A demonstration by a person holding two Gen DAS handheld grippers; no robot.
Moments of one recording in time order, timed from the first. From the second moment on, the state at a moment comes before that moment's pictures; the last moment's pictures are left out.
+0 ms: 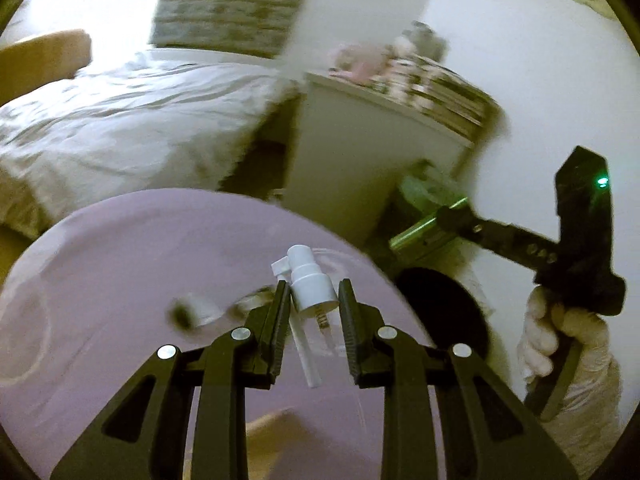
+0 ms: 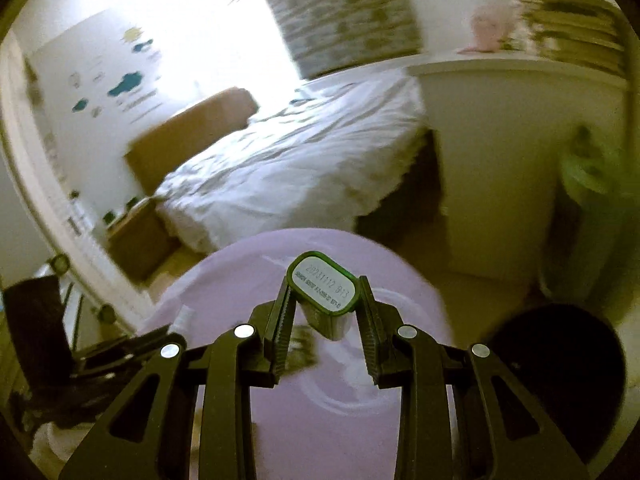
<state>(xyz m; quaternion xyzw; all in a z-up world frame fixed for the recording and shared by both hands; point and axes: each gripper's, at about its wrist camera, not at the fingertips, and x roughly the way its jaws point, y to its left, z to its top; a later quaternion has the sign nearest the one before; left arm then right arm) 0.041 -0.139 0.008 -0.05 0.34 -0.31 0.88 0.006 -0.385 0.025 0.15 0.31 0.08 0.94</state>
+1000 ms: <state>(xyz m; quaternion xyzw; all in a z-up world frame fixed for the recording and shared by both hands) 0.041 -0.358 -0.045 0.02 0.41 -0.47 0.78 -0.074 -0.550 -0.080 0.25 0.36 -0.08 0.90</state>
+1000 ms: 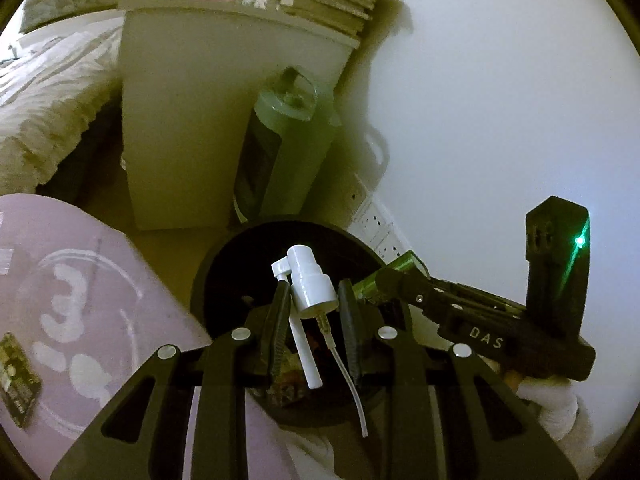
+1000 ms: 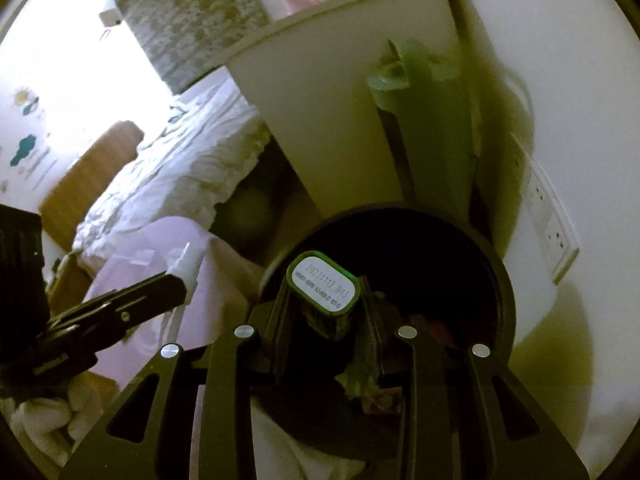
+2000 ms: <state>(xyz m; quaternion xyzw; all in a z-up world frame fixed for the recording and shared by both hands) 0.017 -0.384 -0.034 0.07 0.40 -0.48 0.78 -0.080 -0.562 -0.087 0.27 0.37 -0.10 0.88</state>
